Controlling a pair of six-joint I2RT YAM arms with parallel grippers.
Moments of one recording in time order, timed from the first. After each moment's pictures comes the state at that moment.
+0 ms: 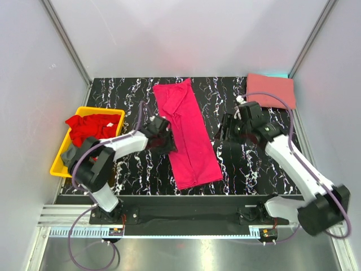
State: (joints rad) left arm -0.61 1.70 0.97 -0.29 0.09 -0.77; right arm 0.45 1.15 1.09 -0.73 -0.11 0.54
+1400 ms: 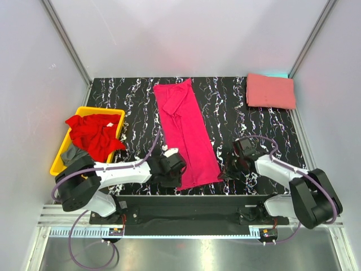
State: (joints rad) left arm -1.06 1.45 0.72 -0.43 -0.09 -1.00; right arm 0.41 1.29 0.50 -0.36 -0.35 0.80
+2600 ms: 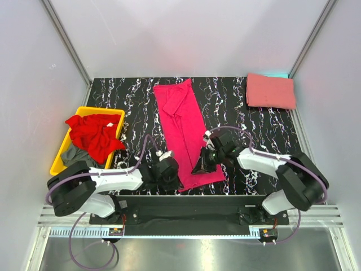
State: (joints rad) left arm -1.05 1.35 0.52 -0.13 0.00 -1.20; right arm 0.67 1.45 0.67 -0.12 -0.52 0.85
